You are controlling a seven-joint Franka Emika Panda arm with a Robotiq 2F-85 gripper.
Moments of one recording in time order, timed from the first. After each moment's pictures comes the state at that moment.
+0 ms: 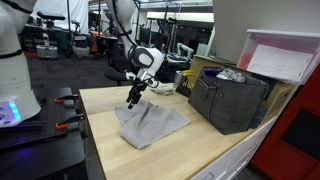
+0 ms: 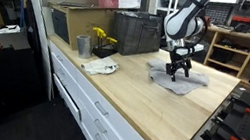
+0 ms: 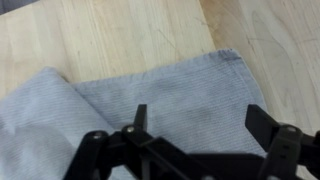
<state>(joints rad) -0.07 0.51 -0.08 -2.14 -0.01 2.24 0.18</state>
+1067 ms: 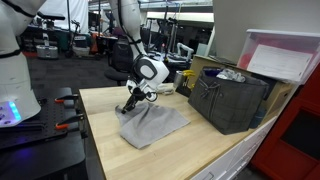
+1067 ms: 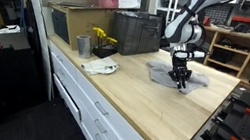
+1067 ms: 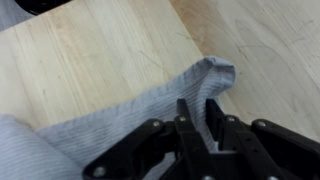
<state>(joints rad) -0.17 0.64 -0.07 -2.05 0.20 2.13 0.10</state>
